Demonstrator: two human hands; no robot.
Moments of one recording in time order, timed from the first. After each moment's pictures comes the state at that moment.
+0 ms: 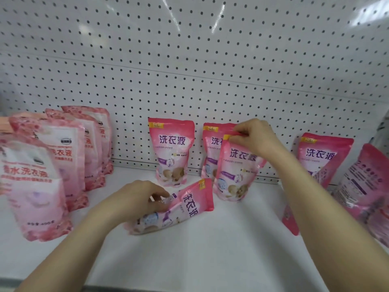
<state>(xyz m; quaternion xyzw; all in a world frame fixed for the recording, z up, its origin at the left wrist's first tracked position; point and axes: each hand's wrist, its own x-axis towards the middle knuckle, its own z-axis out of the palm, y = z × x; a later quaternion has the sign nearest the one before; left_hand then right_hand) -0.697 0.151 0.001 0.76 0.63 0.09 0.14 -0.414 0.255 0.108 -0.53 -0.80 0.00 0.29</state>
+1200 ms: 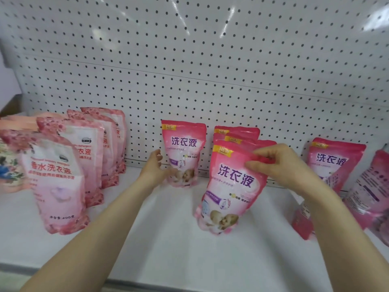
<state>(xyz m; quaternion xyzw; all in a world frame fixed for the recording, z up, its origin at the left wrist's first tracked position) -0.700 0.226 -0.019 0.50 0.61 0.50 0.35 -0.396 0.190 0.087 -0.49 -0.79 0.18 0.31</state>
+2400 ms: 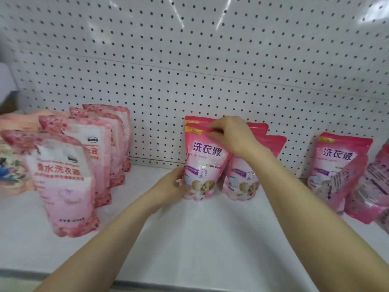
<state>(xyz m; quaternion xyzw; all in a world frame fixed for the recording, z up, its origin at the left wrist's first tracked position) -0.694 0.196 -0.040 0.63 0.52 0.40 0.43 -0.515 0.244 0.102 -0.48 -0.84 -0.02 0.26</state>
